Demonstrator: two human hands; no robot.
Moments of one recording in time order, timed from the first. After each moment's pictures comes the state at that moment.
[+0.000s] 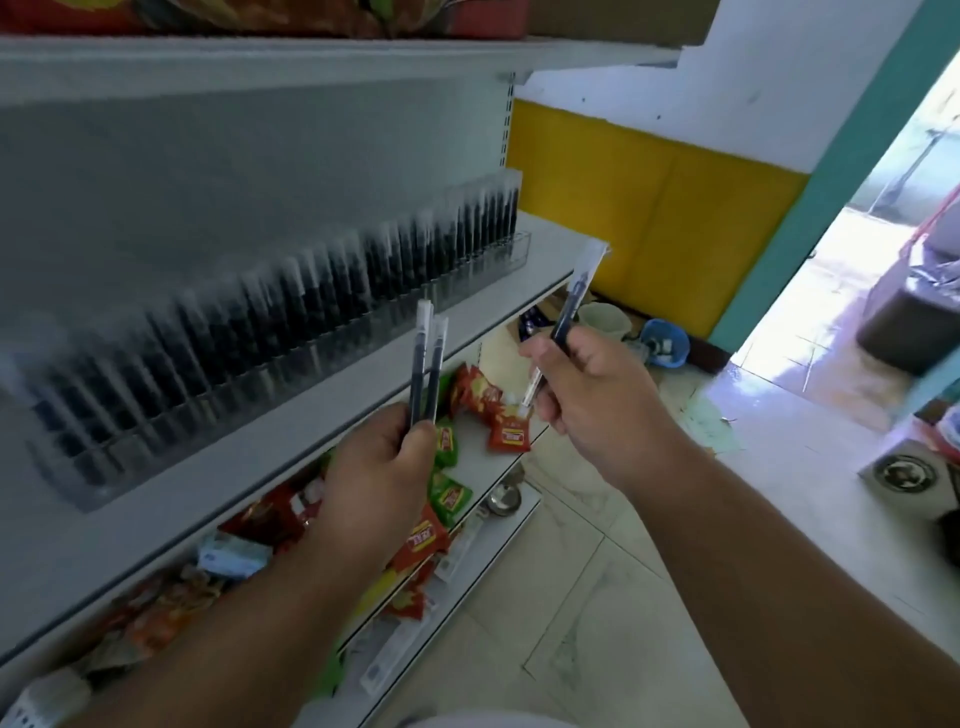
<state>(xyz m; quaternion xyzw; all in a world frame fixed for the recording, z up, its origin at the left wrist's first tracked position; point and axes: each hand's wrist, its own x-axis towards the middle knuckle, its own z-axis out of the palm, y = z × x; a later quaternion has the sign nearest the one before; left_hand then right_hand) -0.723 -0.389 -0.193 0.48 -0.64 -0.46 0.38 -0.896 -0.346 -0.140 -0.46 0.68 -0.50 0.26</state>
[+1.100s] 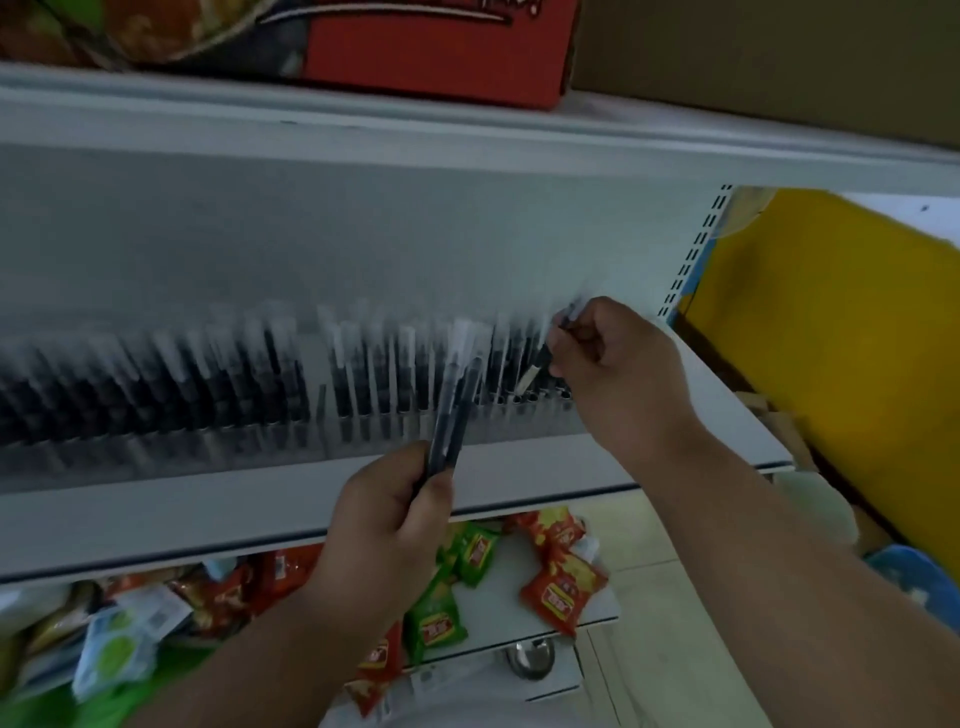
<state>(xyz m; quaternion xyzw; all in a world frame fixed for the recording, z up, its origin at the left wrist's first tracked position) -0.919 -0.521 -0.192 0.57 -0.54 -0.30 0.53 -1.087 -0.642 -0.136 -0.73 0.52 -0.41 0.17</state>
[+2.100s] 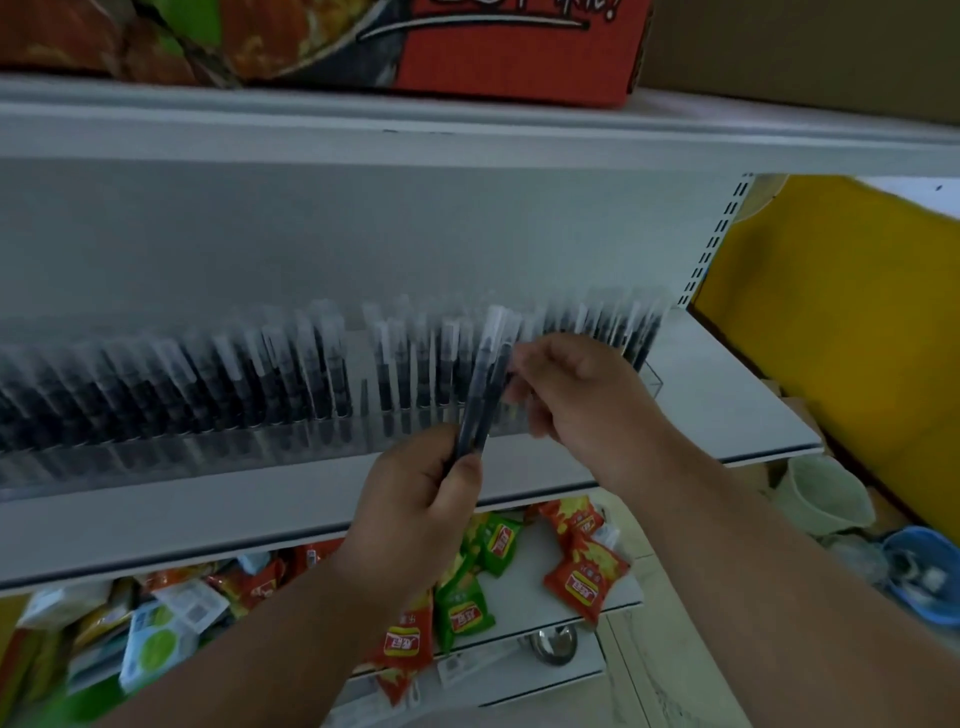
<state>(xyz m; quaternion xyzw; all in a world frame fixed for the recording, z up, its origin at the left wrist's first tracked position) -0.891 -0.525 -0.193 0.55 -0.61 -0.25 0.52 -1.036 -0.607 -0.138 -0.68 0.50 -0.35 0.41</state>
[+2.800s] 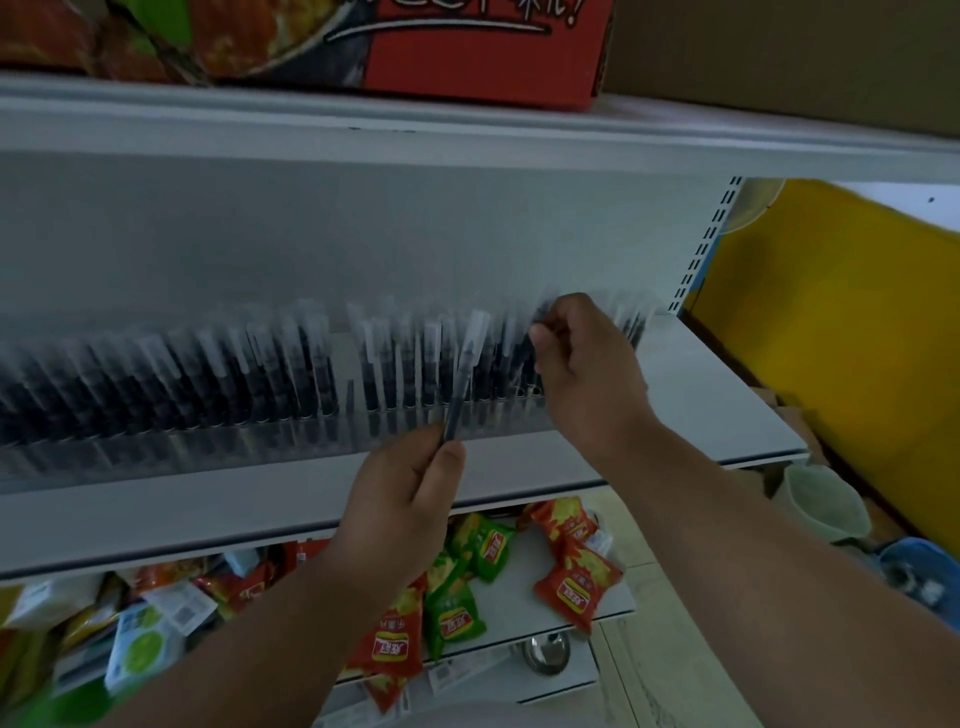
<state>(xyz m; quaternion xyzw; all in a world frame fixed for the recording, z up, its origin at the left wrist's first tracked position) -0.897 -0.530 -0.202 0.57 -0.59 -0.26 0.51 -1.052 -0.641 -0.153 -0.77 0.49 -0.39 0.11</state>
